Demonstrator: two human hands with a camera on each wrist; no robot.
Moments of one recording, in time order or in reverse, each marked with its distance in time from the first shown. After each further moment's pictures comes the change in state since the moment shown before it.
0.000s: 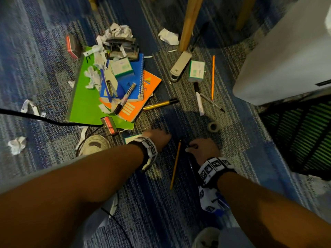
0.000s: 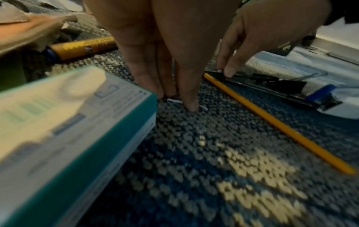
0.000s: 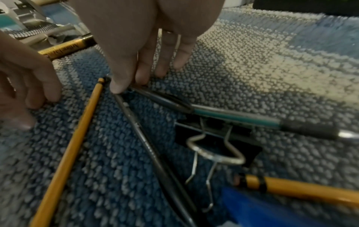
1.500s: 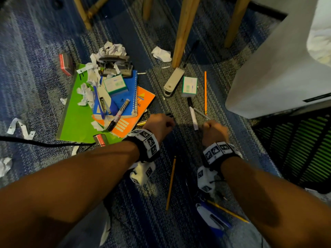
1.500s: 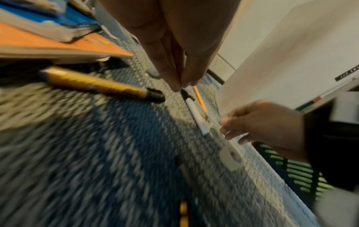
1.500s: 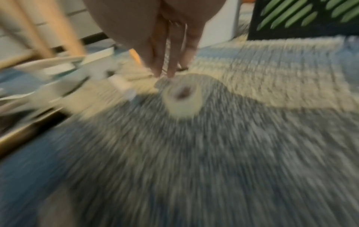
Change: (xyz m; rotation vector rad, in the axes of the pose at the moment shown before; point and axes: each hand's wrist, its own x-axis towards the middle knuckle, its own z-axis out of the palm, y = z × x) left_hand 0.005 -0.021 -0.077 -0.668 0.613 -0.137; right_hand 0.048 -0.003 -0.085 0.148 0.433 0.137
